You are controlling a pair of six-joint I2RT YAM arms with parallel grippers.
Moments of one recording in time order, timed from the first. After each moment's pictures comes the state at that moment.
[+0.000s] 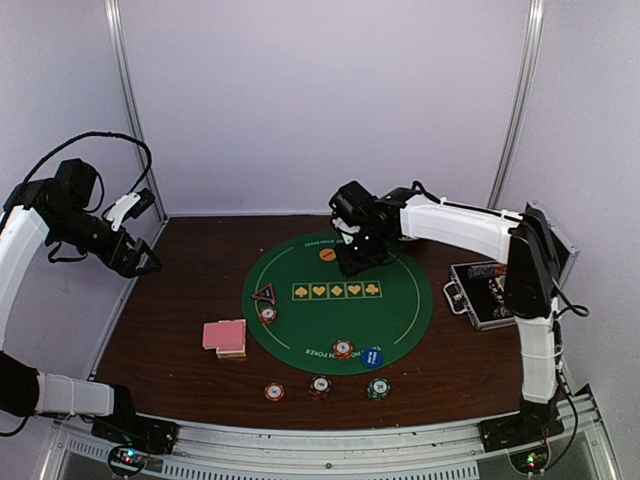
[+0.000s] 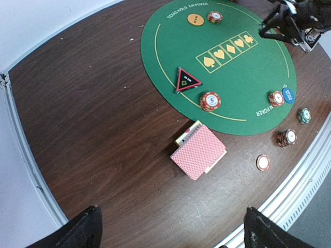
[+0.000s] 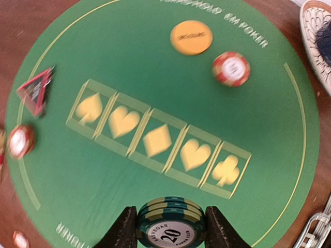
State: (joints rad) left arm 0.03 1.15 1.38 -1.30 0.46 0.50; right arm 0.80 2.05 1.83 -0.87 0.16 0.28
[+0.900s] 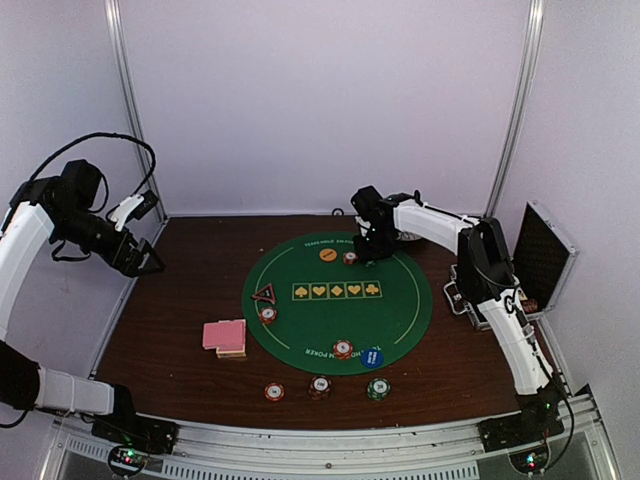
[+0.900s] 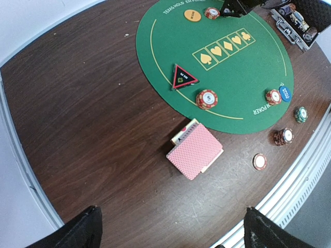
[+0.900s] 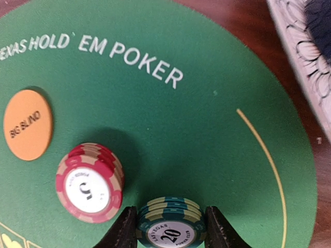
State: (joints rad) left arm 0.03 1.19 1.38 -1.30 0.48 0.50; right arm 0.53 2.55 2.31 -0.89 0.15 0.26
